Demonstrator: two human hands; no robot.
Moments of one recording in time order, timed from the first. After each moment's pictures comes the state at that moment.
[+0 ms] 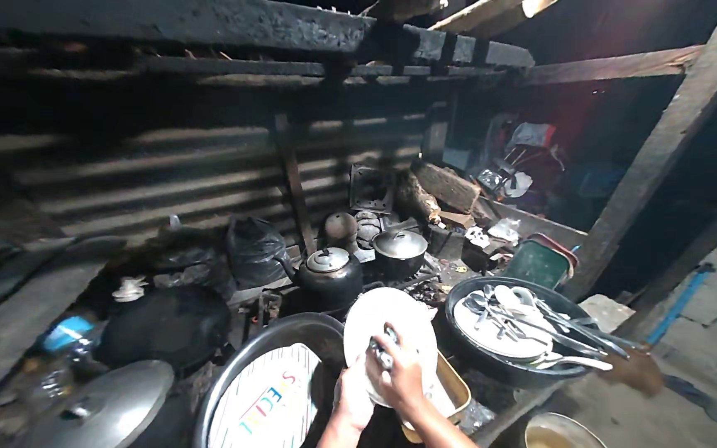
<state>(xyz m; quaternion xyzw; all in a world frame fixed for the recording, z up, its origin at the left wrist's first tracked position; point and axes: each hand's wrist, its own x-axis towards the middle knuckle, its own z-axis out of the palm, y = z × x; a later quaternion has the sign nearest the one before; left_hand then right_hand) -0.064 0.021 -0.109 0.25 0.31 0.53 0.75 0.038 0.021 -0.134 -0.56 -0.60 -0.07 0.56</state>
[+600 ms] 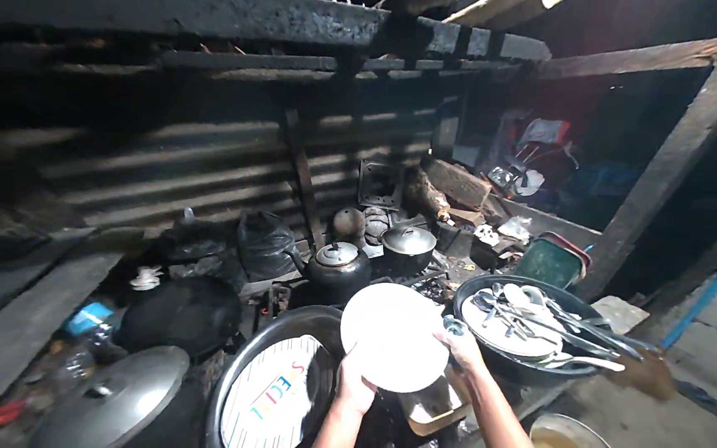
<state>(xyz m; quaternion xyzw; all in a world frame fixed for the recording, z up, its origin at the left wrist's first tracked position) -0.073 0.025 -0.090 0.24 0.36 0.52 0.74 0.133 0.013 -0.128 -0.63 -0.27 0.36 0.64</state>
